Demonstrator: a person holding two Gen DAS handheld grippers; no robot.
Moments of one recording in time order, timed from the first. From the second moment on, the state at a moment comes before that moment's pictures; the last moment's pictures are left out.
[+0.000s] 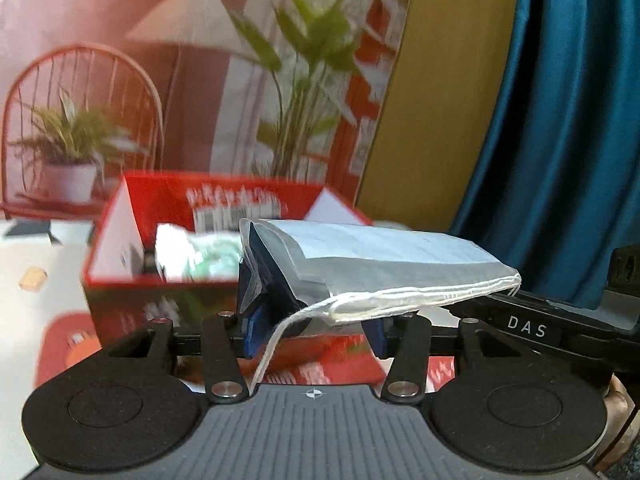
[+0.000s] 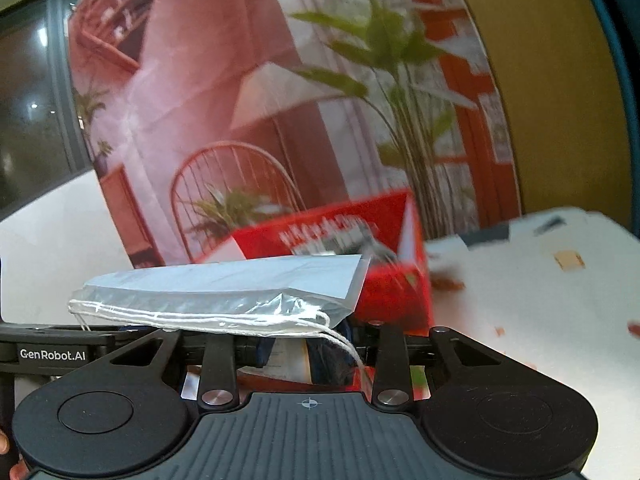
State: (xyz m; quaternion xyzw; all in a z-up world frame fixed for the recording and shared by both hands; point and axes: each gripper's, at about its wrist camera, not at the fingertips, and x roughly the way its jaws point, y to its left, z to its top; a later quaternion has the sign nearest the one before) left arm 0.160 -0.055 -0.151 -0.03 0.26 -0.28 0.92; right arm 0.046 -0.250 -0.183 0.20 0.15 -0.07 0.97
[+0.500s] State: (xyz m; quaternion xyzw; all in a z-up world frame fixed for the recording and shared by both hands) left arm 0.243 -0.036 -0.105 -0.03 0.28 -0.26 0.92; right arm 0.165 -0.271 -0.110 0.23 0.18 -0.04 0.95
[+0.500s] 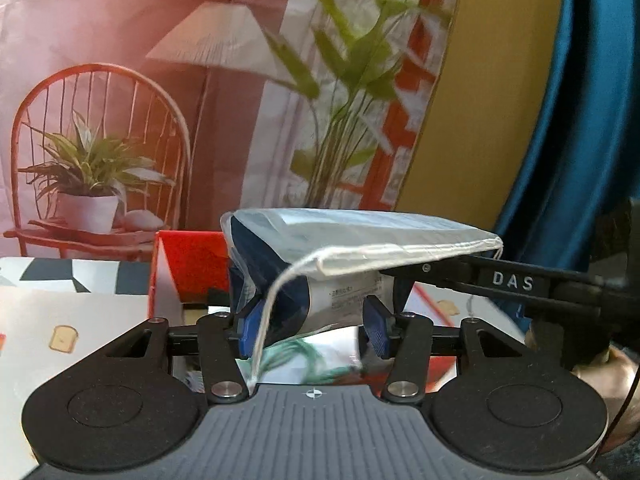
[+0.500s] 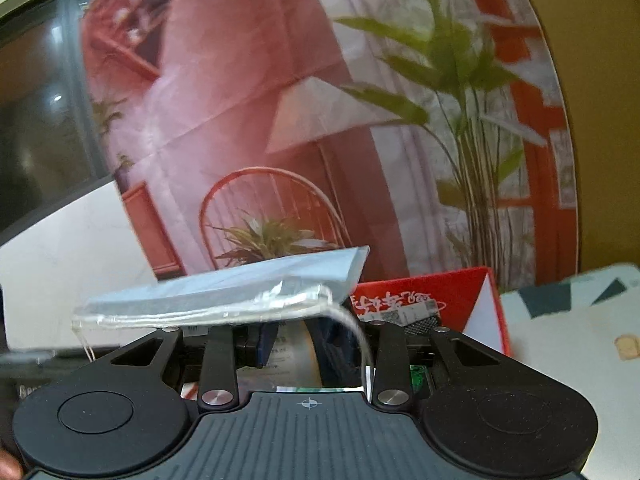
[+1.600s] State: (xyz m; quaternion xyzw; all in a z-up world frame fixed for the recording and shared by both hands) left arm 0.317 -0.032 -0.159 -0.04 0.37 -0.18 0.91; right arm 0.262 -0.299 -0.178 0.25 0.38 -0.14 0.88
